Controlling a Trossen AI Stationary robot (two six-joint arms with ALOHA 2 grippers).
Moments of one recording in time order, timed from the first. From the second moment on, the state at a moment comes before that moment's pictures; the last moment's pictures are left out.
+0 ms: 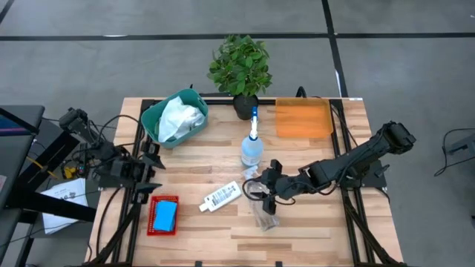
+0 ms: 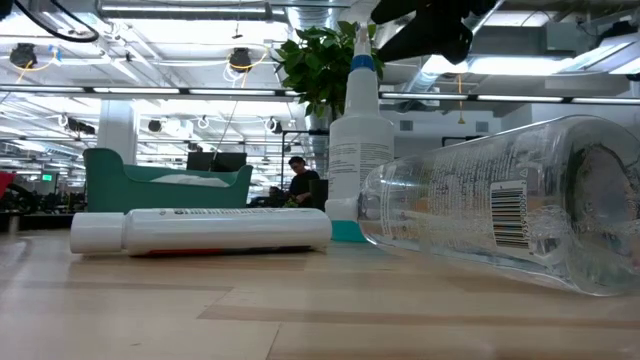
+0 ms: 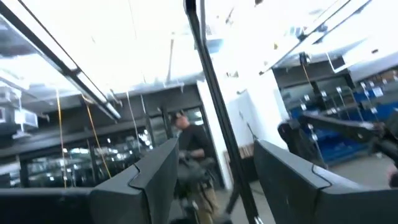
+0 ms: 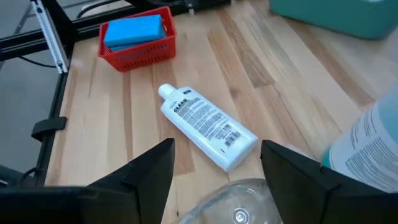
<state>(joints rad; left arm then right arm) -0.67 0.59 0.32 0.87 -0.31 0.49 0.42 1.49 1.04 -0.22 0.42 0.50</state>
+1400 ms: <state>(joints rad) -0.62 0.70 0.32 0.90 -0.34 0.53 0.31 1.59 1.07 -0.32 0.31 1.11</state>
